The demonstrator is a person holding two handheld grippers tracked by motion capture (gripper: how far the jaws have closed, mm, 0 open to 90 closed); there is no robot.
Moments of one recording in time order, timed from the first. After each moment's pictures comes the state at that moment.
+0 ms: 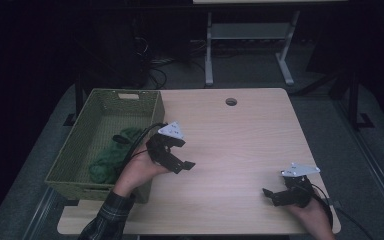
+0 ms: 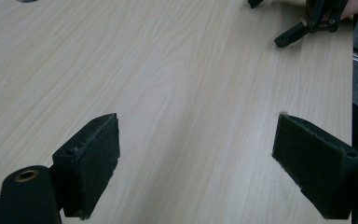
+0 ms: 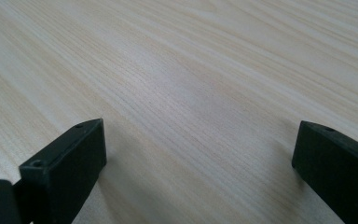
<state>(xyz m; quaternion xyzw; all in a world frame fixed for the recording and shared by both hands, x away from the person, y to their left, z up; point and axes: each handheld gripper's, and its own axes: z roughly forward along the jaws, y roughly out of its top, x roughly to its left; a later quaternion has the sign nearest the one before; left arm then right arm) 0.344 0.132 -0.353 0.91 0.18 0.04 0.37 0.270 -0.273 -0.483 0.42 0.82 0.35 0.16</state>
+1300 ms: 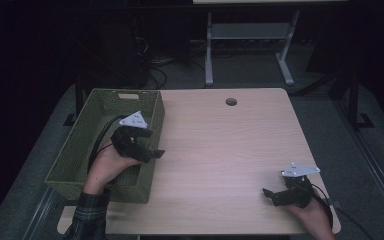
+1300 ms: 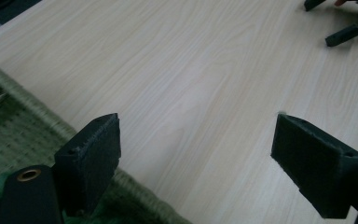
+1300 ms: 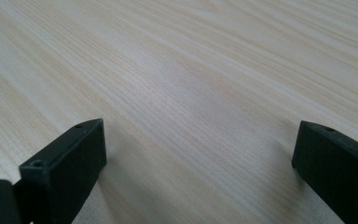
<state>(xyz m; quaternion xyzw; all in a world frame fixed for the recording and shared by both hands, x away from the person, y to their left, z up) 0.348 0.212 -0.331 0.89 0.26 0.09 0.37 0.270 -0.273 -0.483 0.42 0.82 0.35 0.16</state>
